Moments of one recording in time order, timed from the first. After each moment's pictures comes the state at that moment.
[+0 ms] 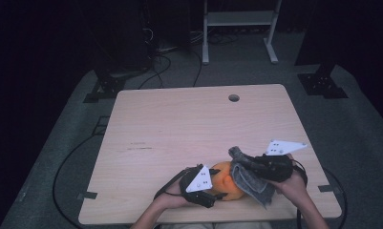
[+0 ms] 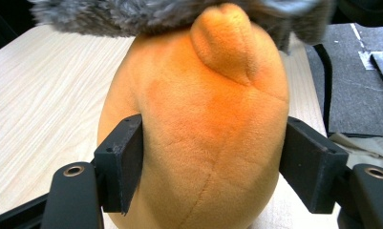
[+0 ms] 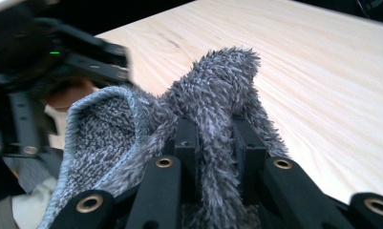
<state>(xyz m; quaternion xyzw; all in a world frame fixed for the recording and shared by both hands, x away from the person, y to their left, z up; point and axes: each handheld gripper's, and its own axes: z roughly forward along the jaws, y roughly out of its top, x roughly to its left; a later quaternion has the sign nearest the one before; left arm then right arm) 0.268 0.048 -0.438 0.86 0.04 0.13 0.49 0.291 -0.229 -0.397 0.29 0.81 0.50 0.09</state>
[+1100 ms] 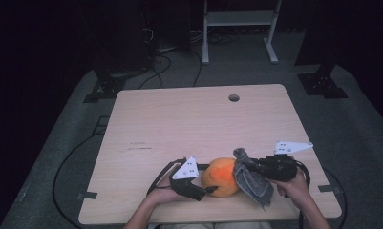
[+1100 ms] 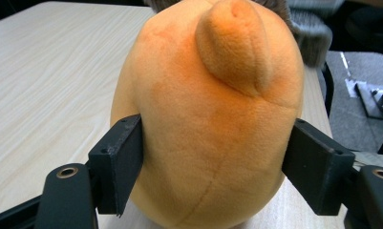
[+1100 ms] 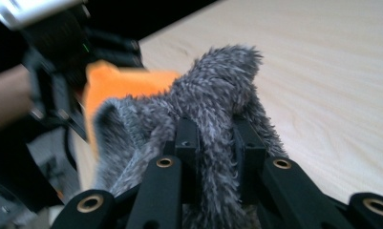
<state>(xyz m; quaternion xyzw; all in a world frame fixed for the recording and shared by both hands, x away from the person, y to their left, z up) 0.291 0.078 -0.443 0.85 0.11 0.08 0.51 0.299 -0.249 -0.418 0.31 0.78 0.54 0.03</state>
